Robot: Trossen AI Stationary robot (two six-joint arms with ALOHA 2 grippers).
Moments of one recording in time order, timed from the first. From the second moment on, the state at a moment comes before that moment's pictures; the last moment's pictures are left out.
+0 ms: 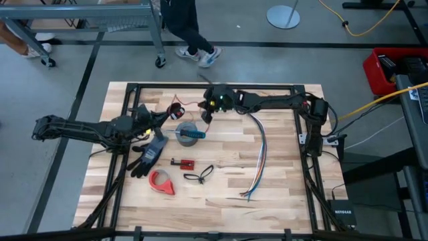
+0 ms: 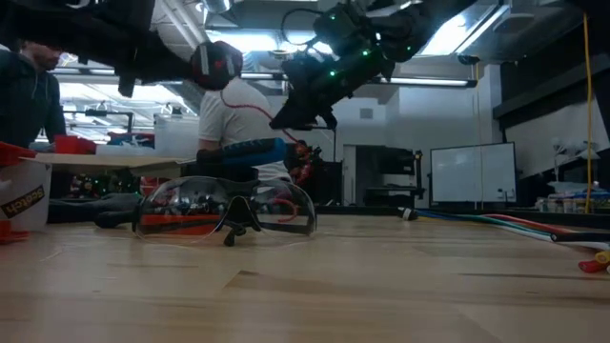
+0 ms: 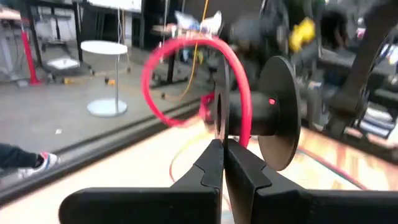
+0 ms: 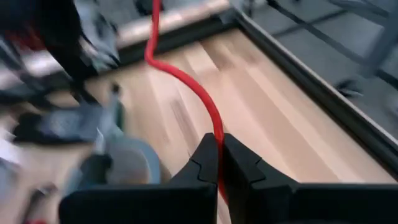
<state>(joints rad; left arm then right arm) -0.01 0.56 0.27 0.17 -0.63 -0.25 -0.32 1.90 1.36 0.07 -0.09 0.15</state>
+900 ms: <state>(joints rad) 0.13 0.57 0.27 0.02 -0.90 -0.27 -0.16 1.90 1.36 0.24 -0.46 0.28</state>
